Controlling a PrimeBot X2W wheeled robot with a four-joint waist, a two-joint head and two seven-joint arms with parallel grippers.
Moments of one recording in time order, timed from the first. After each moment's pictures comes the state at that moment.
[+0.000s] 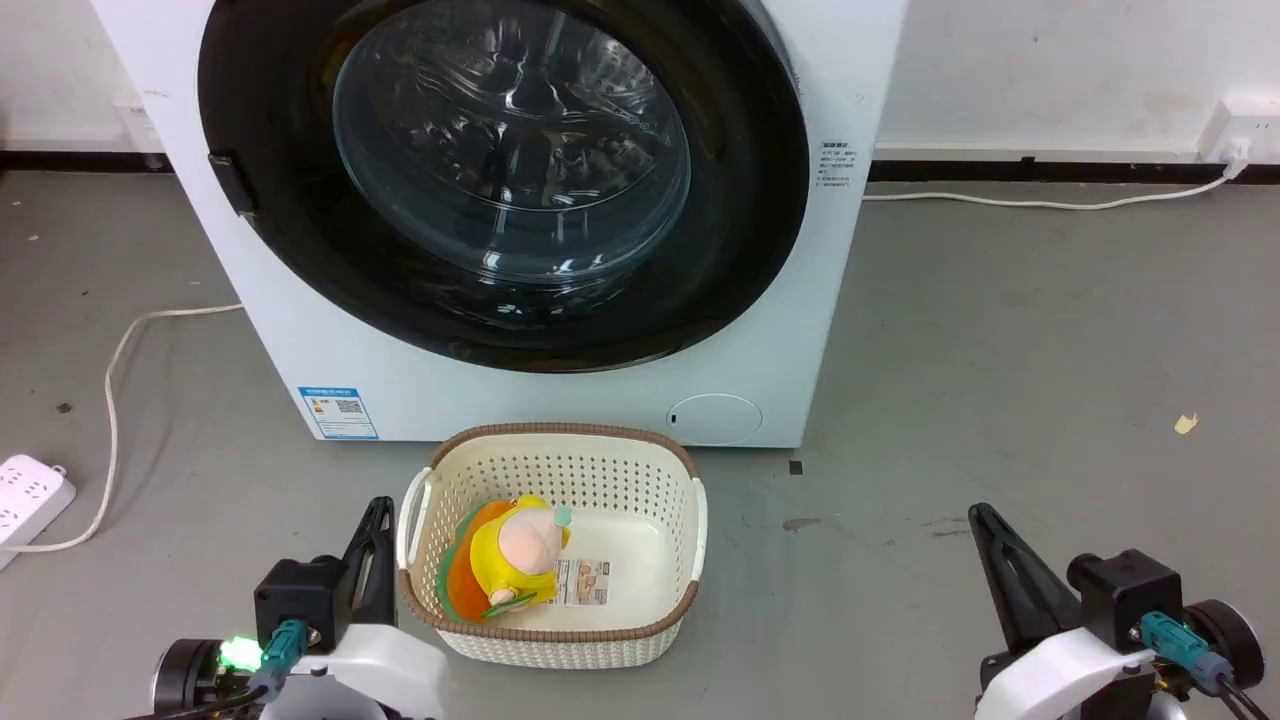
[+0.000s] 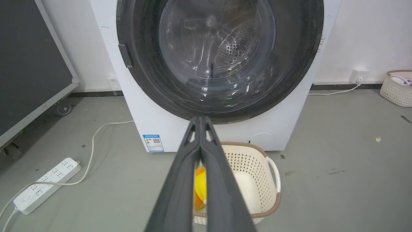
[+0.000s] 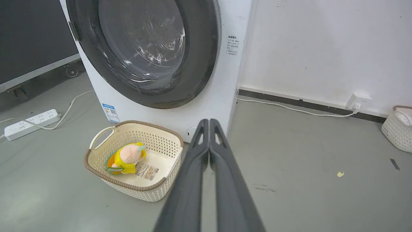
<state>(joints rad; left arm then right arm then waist) 0.00 0.05 0.00 0.00 -0.01 0.00 0.00 0.01 -0.05 0.00 0.00 0.01 0.13 0.00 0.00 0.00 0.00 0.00</state>
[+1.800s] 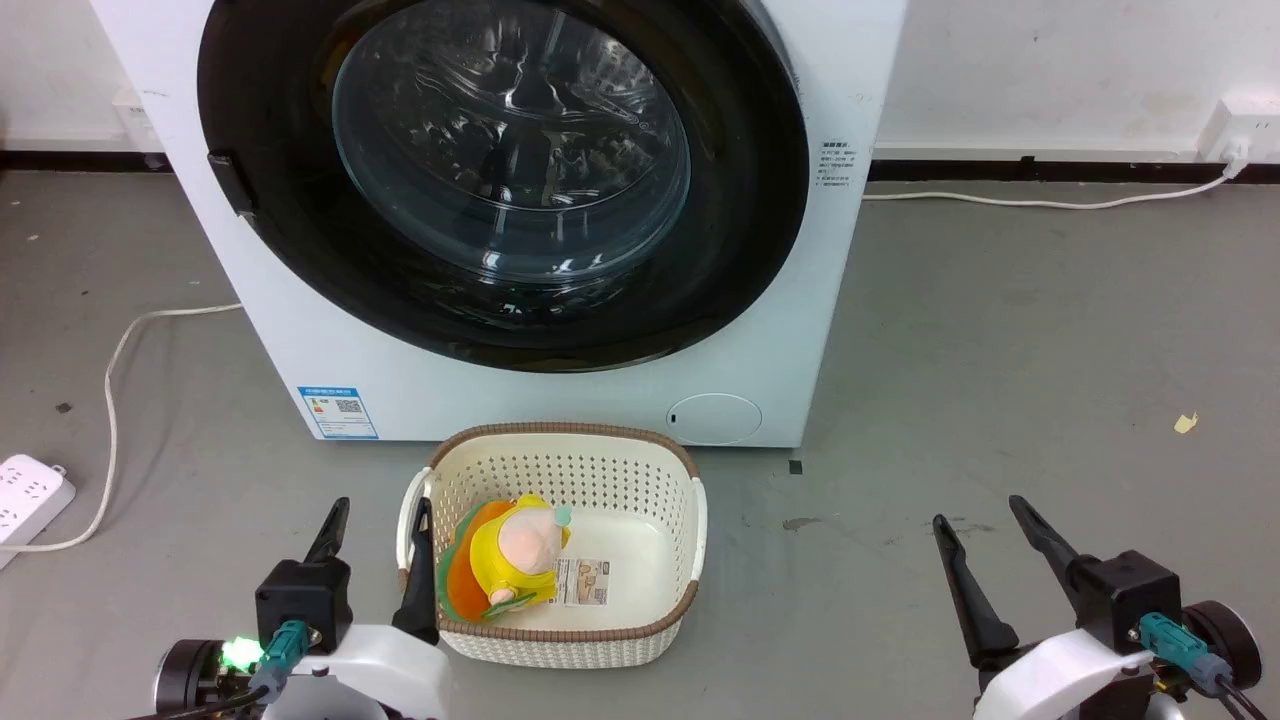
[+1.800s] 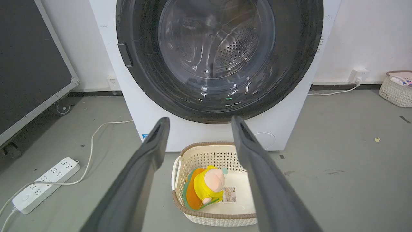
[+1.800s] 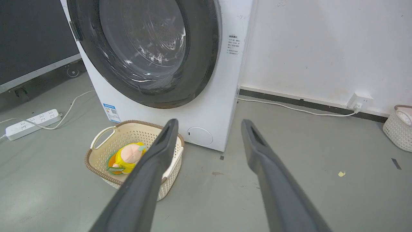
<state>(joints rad) 0.00 0.05 0.00 0.01 -0.01 0.01 0.00 0.01 -0.05 0.01 0.01 0.01 0.13 0.00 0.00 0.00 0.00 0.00</state>
